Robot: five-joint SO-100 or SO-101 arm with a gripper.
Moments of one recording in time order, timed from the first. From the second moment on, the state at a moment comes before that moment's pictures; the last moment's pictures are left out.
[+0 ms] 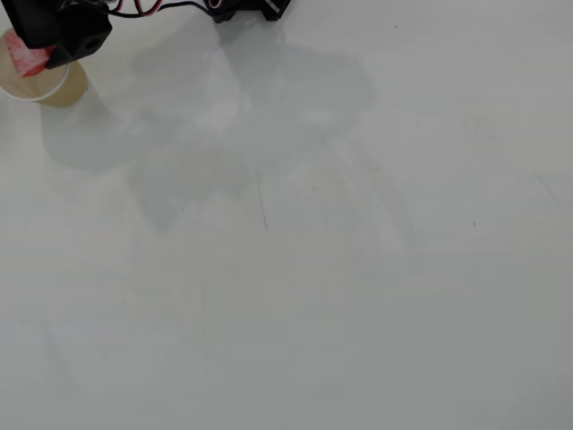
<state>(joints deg) 69.9 133.1 131.6 47.5 78.3</state>
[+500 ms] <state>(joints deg) 69.9 133.1 131.6 47.0 79.3</state>
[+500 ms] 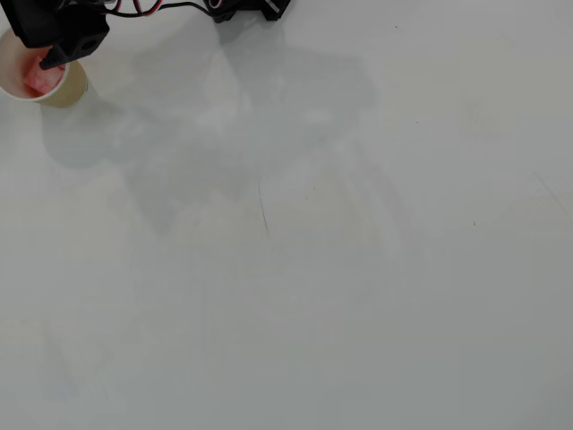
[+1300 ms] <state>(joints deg) 69.9 133.1 131.6 40.3 79.3</state>
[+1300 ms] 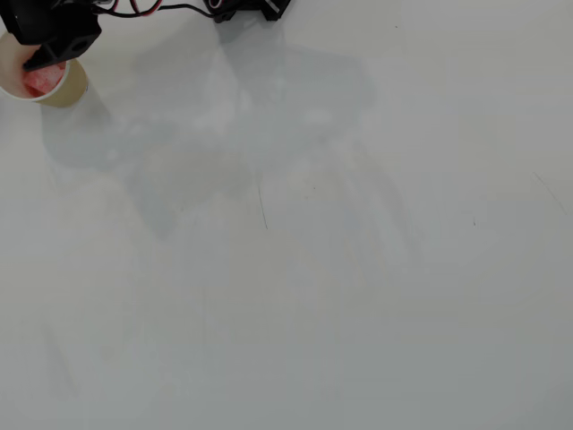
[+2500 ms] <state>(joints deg) 18.2 153.5 155.3 39.4 79.3</state>
